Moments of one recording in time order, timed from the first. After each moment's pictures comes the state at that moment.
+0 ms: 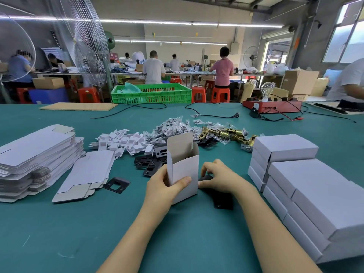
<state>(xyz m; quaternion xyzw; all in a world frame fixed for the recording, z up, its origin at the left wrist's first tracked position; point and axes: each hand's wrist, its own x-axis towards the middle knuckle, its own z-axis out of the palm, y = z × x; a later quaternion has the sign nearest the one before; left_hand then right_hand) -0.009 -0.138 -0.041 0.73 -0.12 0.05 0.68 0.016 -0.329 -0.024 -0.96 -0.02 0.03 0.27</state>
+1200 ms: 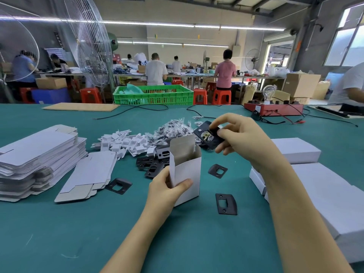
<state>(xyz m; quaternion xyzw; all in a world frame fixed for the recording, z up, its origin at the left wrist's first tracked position) -0.011 -0.137 -0.041 0.71 -0.12 0.03 0.69 -0.037 -0.317 0.092 -0.84 -0.05 -0.15 0.52</state>
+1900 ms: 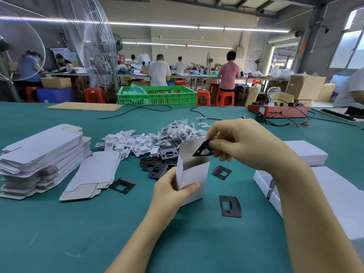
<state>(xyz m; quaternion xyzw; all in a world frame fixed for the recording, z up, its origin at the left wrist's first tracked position) -0.014 -0.137 -0.038 0.72 -0.14 0.03 0.68 -0.053 -0.305 0.111 -0.94 -0.17 -0.14 0.27</state>
